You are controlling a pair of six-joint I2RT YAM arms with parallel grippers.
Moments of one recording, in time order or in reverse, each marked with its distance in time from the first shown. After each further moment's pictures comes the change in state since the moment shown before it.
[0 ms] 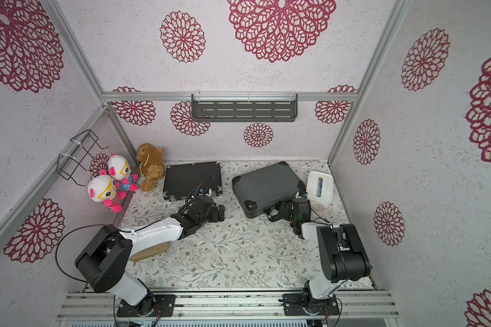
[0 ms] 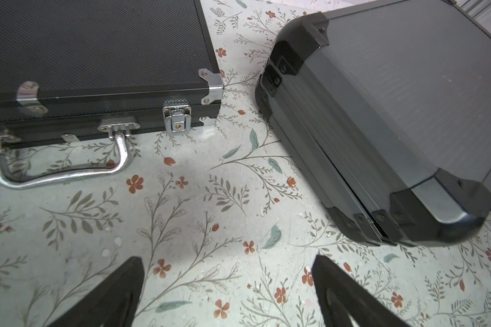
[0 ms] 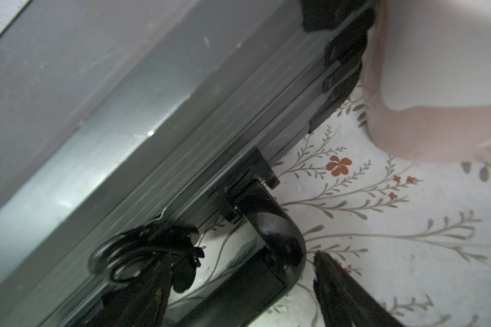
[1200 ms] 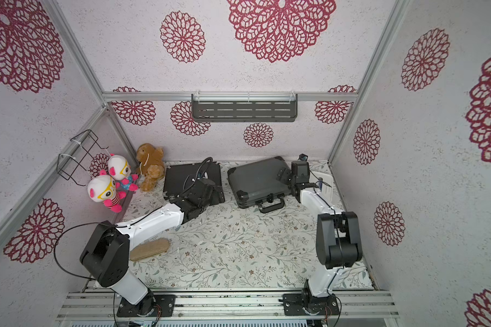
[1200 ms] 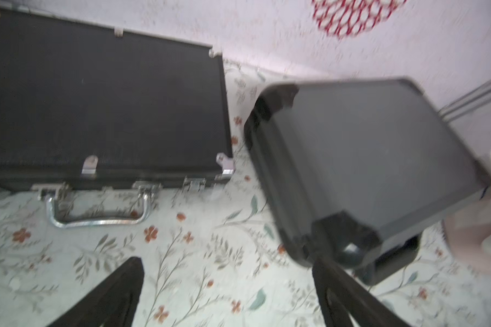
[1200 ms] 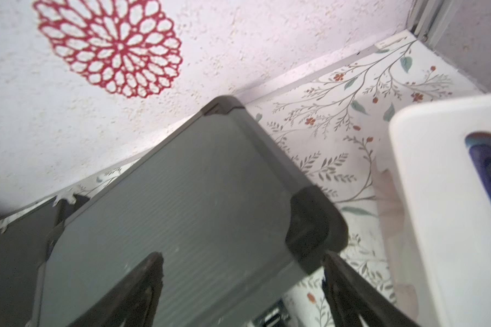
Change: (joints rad) left arm 0.045 0.080 0.331 -0.187 -0.096 -0.121; right arm -0.005 0.193 0.710 -0.416 0.103 -0.033
